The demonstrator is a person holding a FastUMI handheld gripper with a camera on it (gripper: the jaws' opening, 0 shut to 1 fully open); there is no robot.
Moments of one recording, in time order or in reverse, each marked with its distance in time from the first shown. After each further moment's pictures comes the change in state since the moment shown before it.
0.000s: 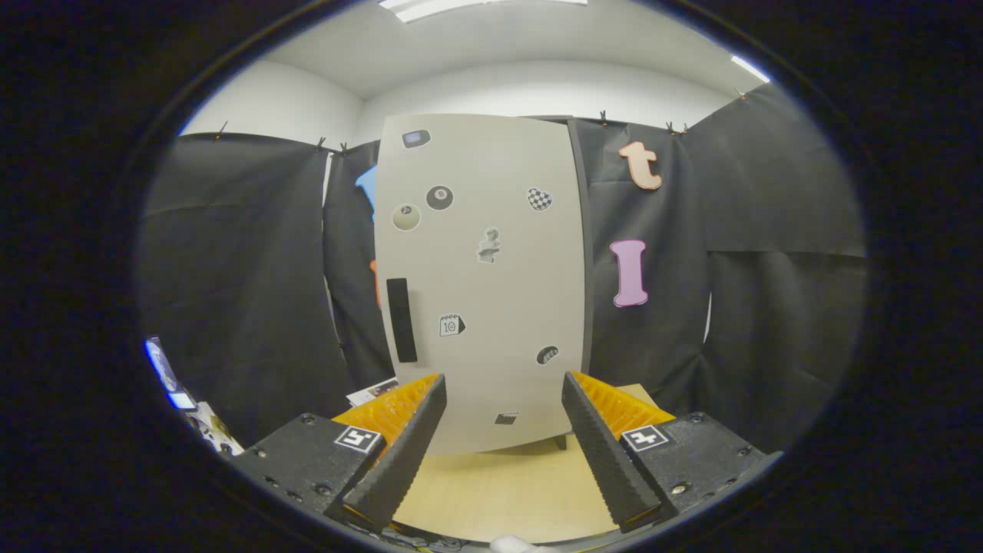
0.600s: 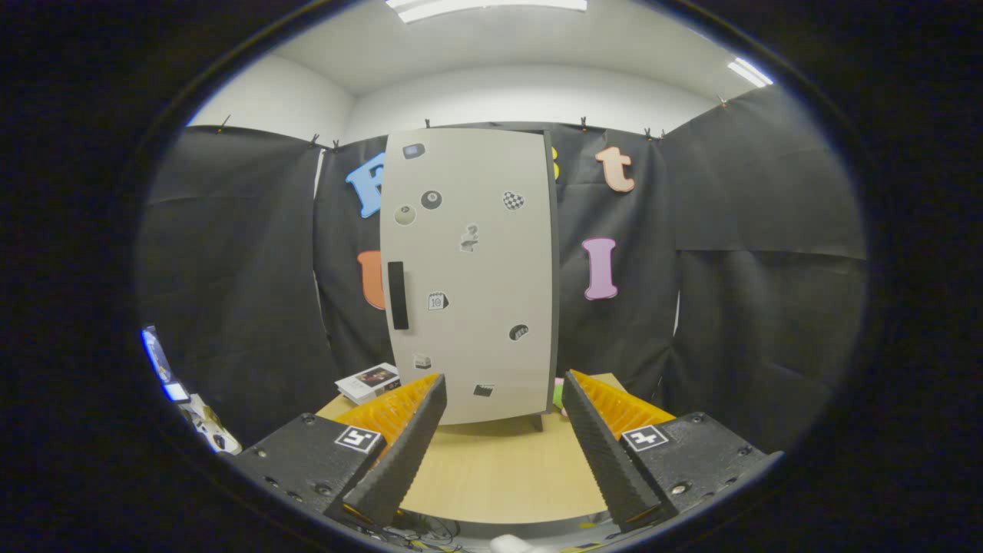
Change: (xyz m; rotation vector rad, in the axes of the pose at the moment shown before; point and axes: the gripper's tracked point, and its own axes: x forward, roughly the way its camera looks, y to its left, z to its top) arm -0.072 -0.012 -0.020 -0.014 -0.002 -0.072
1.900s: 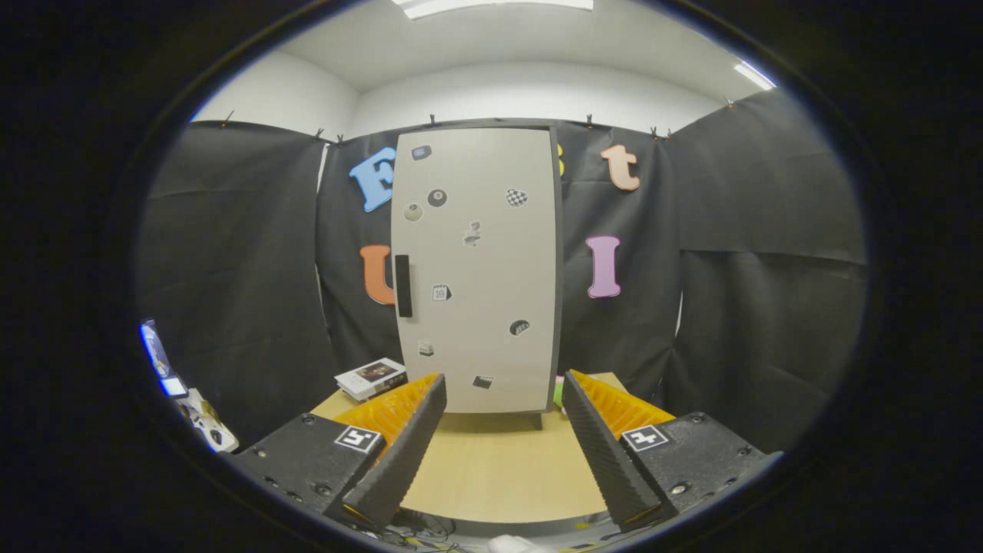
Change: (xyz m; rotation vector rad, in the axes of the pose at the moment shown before) arm 0.011 0.000 -0.003 -0.019 0.018 0.015
